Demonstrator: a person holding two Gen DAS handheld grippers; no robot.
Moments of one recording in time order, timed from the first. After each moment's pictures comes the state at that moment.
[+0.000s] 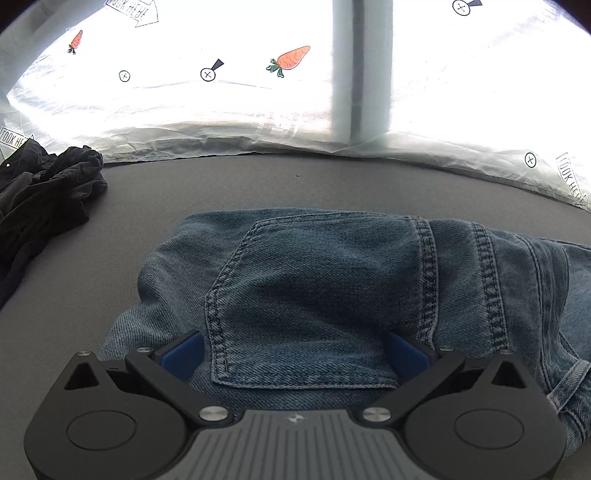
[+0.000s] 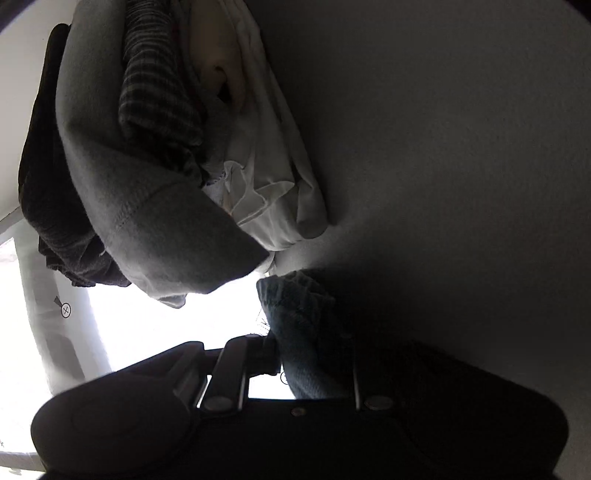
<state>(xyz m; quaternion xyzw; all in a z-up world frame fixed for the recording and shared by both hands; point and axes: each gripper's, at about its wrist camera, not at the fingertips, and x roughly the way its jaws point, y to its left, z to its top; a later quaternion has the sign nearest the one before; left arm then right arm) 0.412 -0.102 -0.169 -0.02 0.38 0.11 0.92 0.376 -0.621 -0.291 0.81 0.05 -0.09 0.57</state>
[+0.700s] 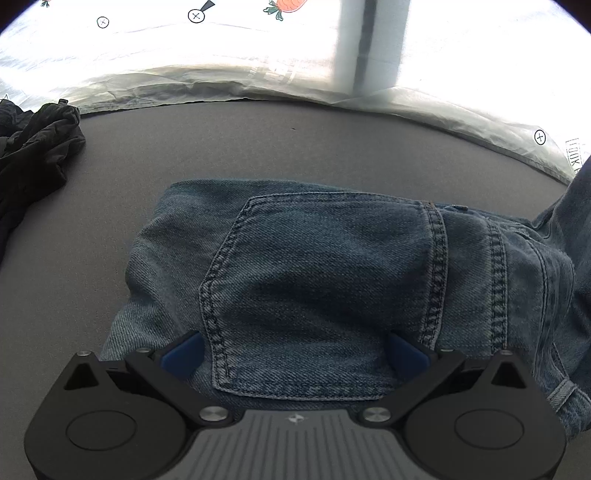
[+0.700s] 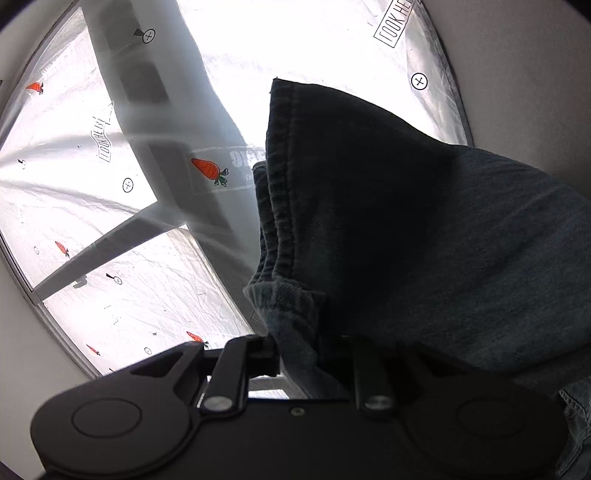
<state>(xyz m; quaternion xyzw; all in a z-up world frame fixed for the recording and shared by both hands) 0.445 -0.083 -0.159 -0.05 0.48 0.08 0.87 0.416 -0.432 -0.160 0.78 0.12 0.27 0.55</state>
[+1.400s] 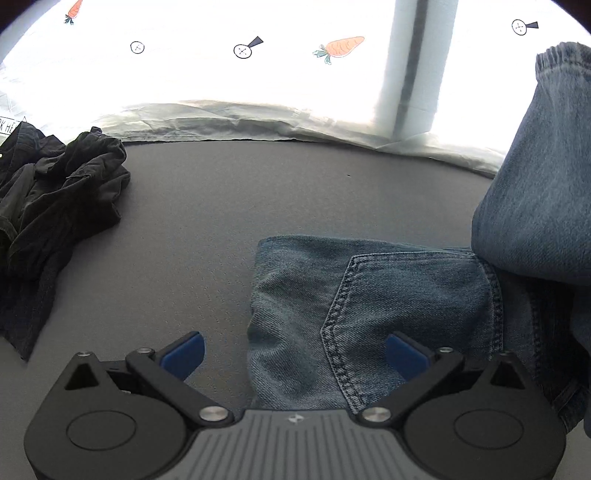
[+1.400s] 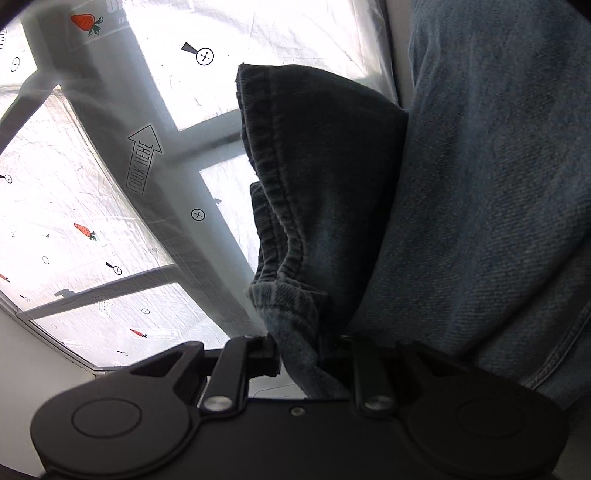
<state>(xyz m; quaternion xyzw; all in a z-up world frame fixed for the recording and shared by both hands) 0.423 0.010 -0.107 -0.04 0.46 0.10 0.88 0.405 -0.250 -0.193 0.72 0.31 0.29 0.54</state>
